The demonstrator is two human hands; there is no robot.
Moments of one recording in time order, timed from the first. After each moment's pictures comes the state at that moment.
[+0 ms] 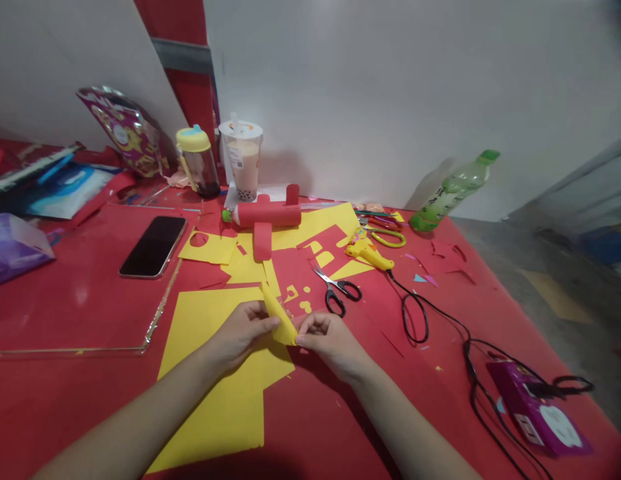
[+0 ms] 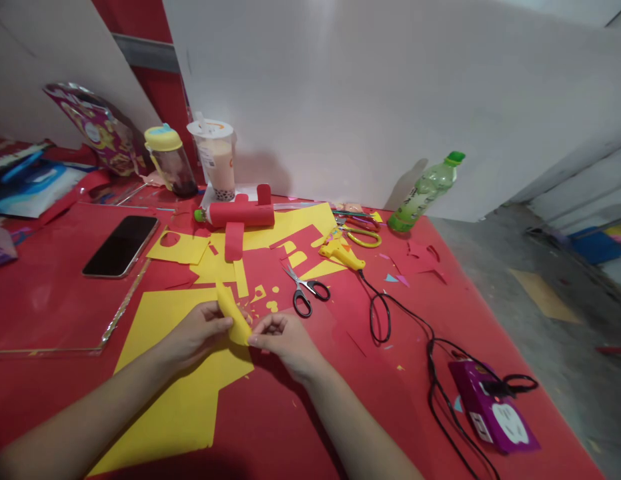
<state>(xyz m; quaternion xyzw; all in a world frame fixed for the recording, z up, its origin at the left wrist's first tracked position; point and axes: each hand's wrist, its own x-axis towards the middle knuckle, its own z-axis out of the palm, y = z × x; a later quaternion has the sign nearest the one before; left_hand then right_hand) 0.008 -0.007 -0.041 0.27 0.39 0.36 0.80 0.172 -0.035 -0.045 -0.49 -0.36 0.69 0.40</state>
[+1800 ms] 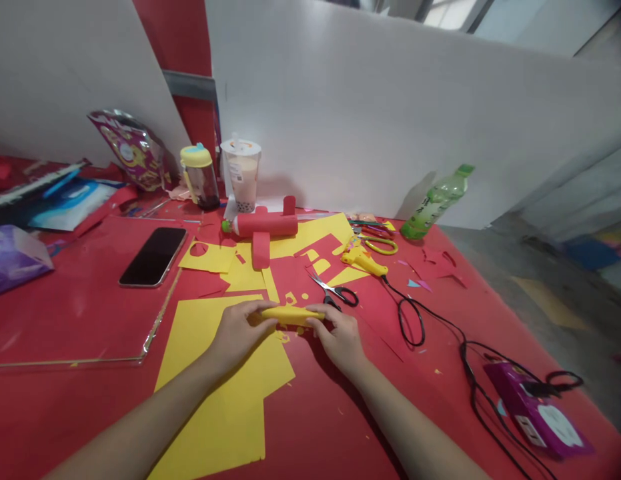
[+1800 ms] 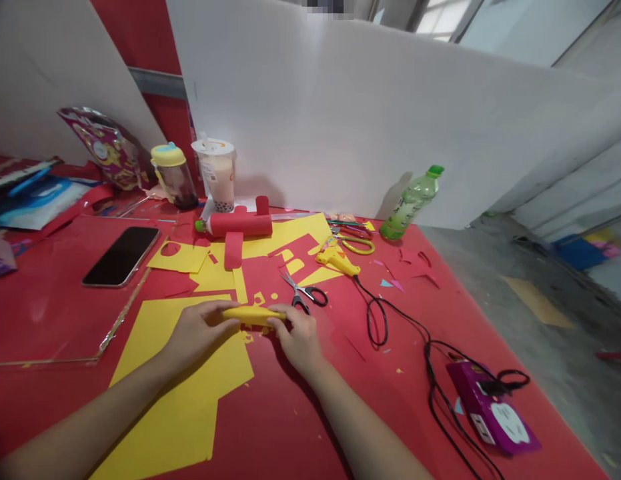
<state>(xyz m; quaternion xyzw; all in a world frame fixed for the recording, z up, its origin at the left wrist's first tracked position) 0.004 -0.003 -0.041 0.57 0.56 0.37 0.47 0.186 -0.026 -0.053 -0.62 -0.59 0.31 0.41</state>
